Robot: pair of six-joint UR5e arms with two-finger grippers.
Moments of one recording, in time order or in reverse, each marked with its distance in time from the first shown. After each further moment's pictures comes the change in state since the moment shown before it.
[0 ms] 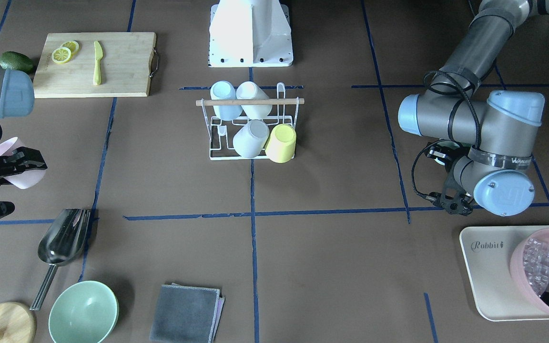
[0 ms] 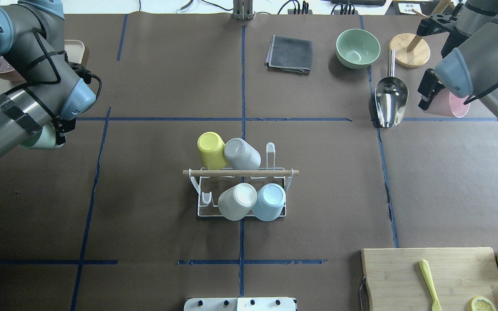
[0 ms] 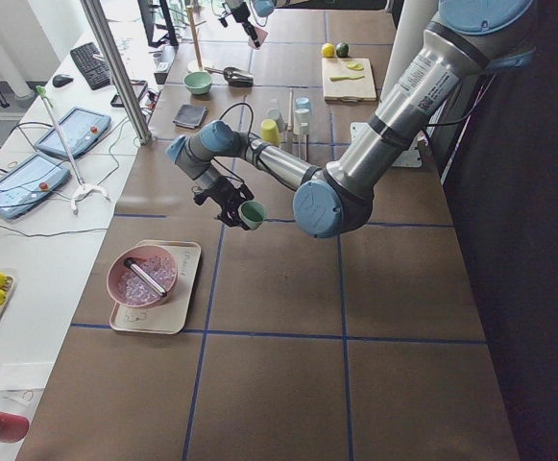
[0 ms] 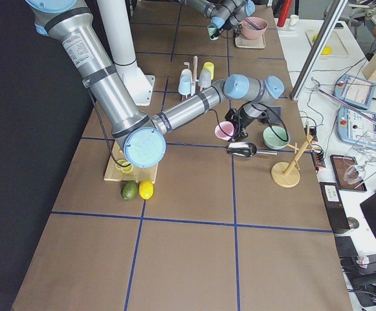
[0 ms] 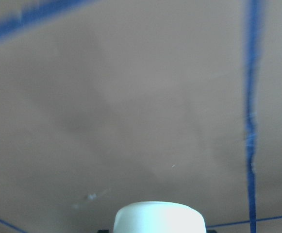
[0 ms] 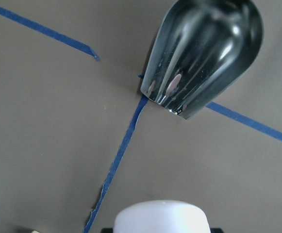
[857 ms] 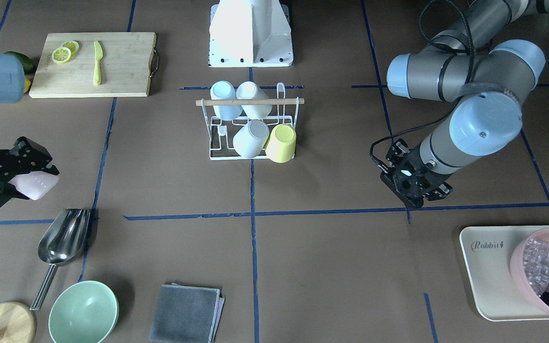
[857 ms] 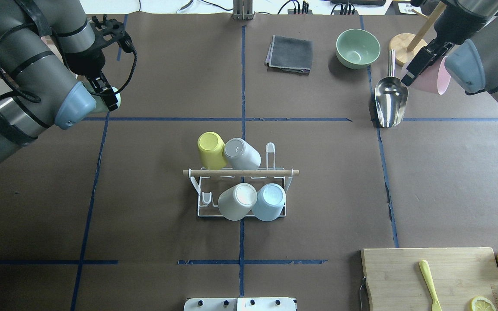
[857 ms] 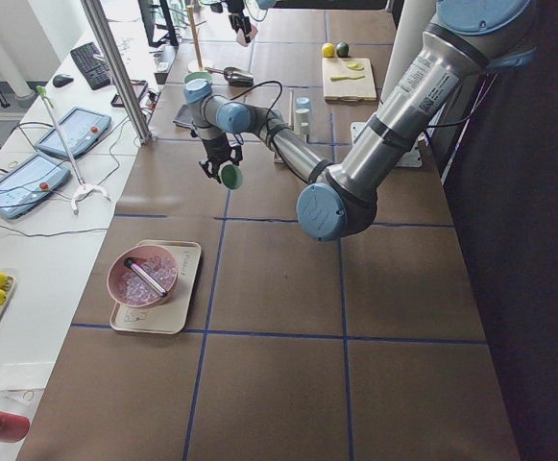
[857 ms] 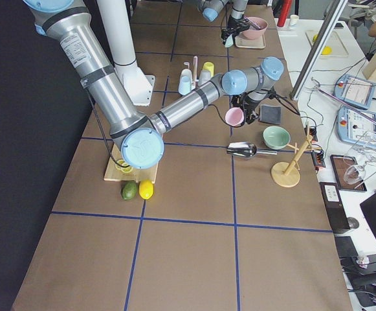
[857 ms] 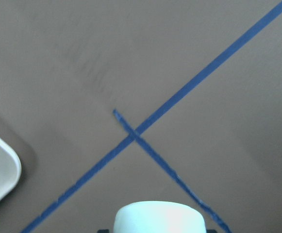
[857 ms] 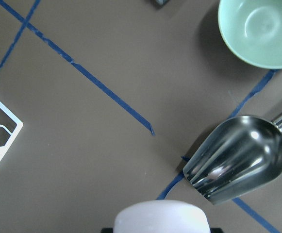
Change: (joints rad) left arm 0.054 0.030 -0.198 -0.602 0.017 -0.016; right arm 0.029 -0.010 0.052 0.348 0.091 0.019
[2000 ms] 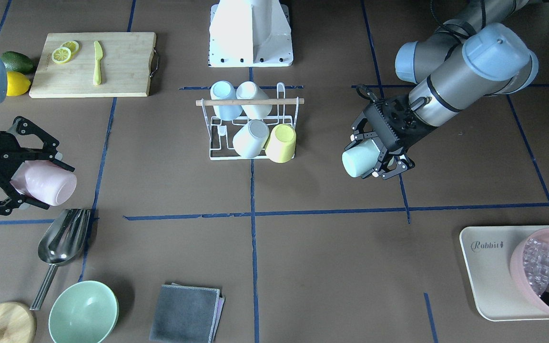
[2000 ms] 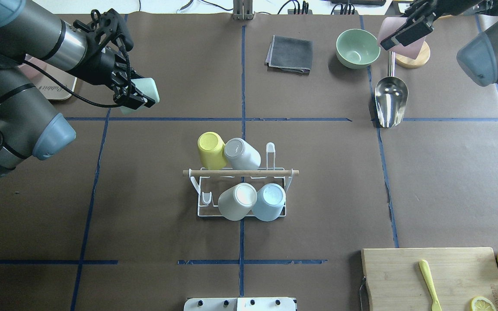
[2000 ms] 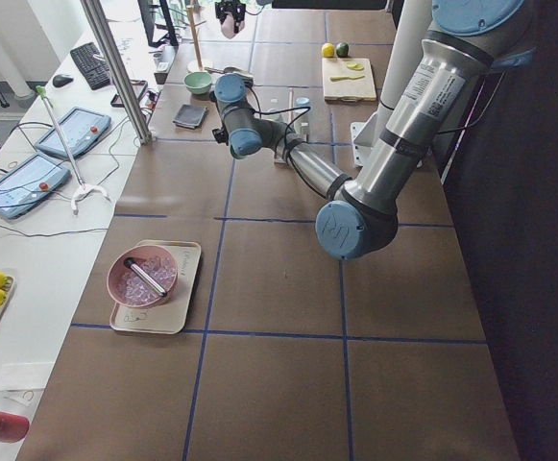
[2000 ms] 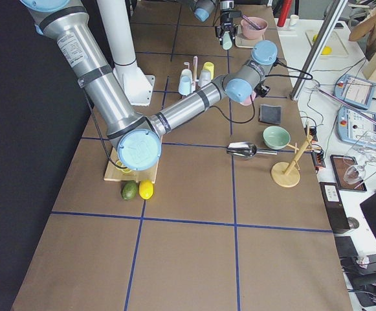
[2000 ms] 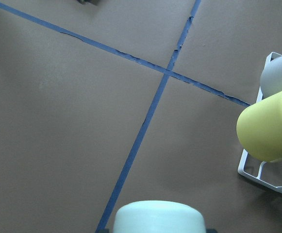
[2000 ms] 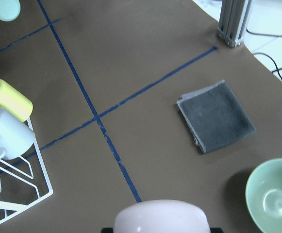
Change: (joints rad) left arm 0.017 0.138 -0.110 -0.764 -0.073 -0.369; right arm 0.029 -0.003 -0.014 0.715 0.063 0.167
